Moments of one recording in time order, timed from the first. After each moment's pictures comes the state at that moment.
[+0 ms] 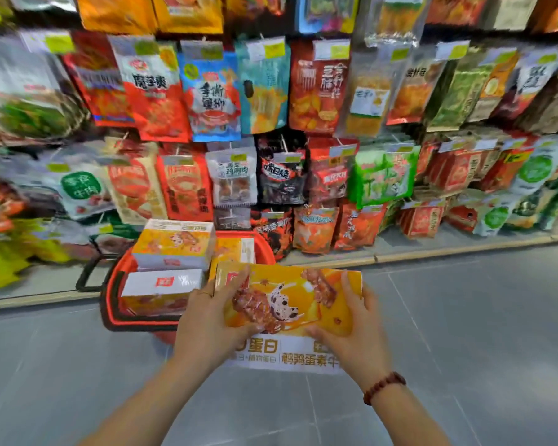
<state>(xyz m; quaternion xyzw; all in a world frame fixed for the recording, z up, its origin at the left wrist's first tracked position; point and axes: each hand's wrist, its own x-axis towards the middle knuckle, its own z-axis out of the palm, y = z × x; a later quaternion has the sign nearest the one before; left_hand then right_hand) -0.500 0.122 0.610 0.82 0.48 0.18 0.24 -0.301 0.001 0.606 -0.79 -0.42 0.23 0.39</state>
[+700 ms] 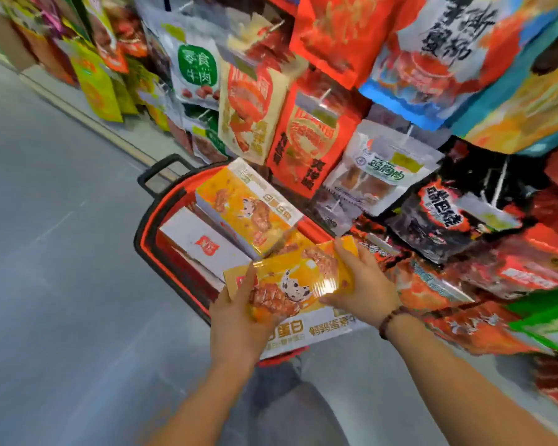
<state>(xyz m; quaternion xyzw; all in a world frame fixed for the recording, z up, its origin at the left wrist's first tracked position) -0.429 0.318 0.454 0.44 0.80 0.26 0.33 -0.237 0.426 0.513 -0.61 -0.73 0.30 -0.04</state>
